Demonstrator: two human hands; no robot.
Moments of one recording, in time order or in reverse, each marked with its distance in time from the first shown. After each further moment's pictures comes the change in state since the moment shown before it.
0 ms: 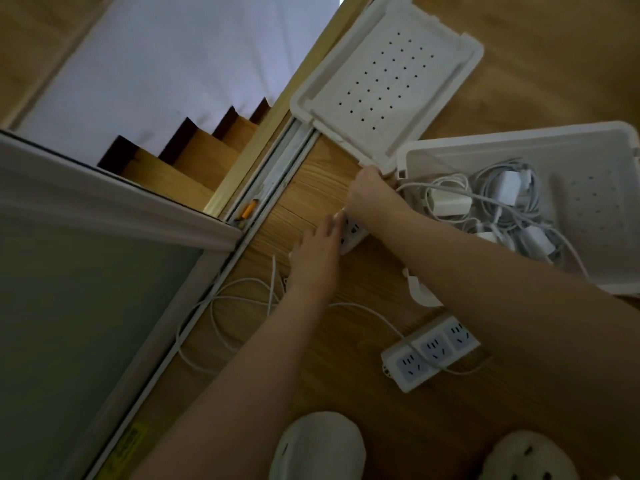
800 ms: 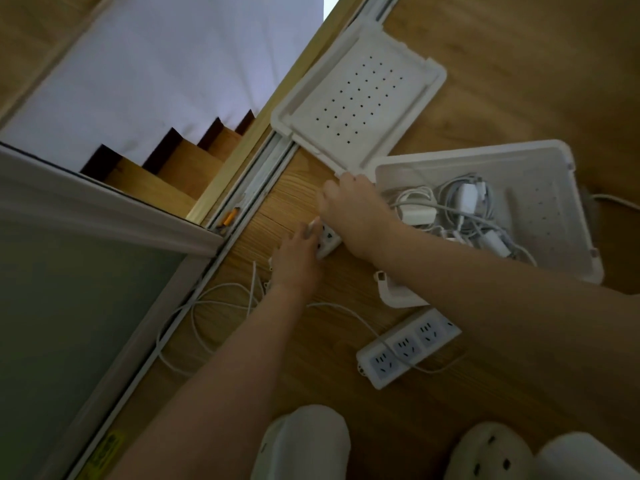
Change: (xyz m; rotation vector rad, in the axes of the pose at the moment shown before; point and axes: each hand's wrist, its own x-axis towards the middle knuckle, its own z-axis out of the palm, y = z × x) left_hand 0.003 0.008 -0.006 -0.050 -0.066 -0.097; right_hand -0.068 0.012 -0.016 0.426 0.389 0.162
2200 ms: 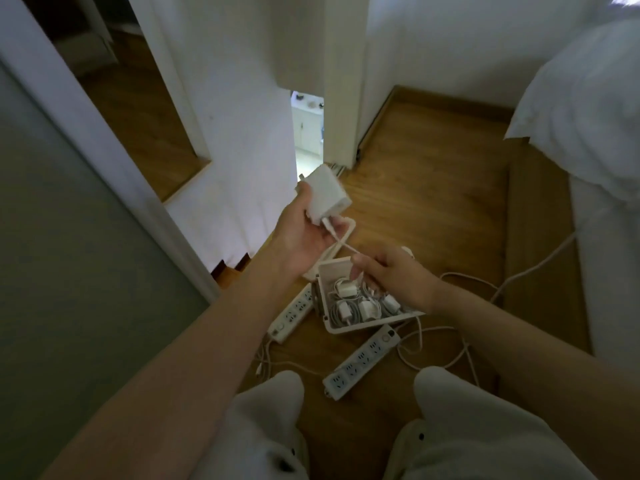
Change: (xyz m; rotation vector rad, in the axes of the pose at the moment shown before) left_hand -0.235 0.171 -0.266 -1.931 -0.240 0.207; right_hand -0.293 0.035 -0.186 1.456 0.324 0.327
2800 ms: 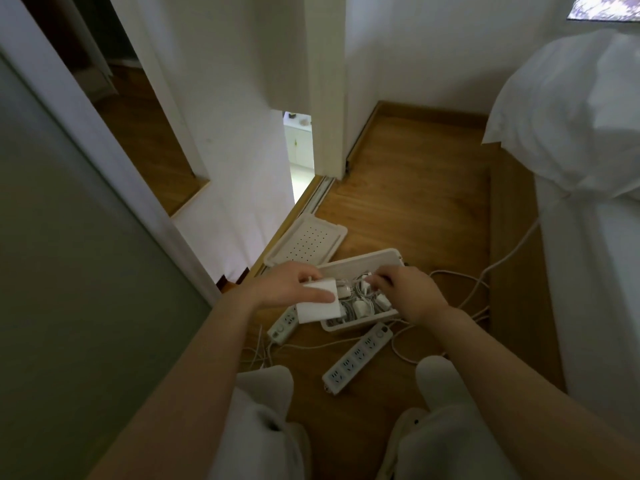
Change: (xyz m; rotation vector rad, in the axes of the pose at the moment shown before) left_hand -0.062 -0.011 -0.028 1.645 -0.280 -0.075; right_hand -0.047 0.030 -0.002 -0.525 0.216 0.094
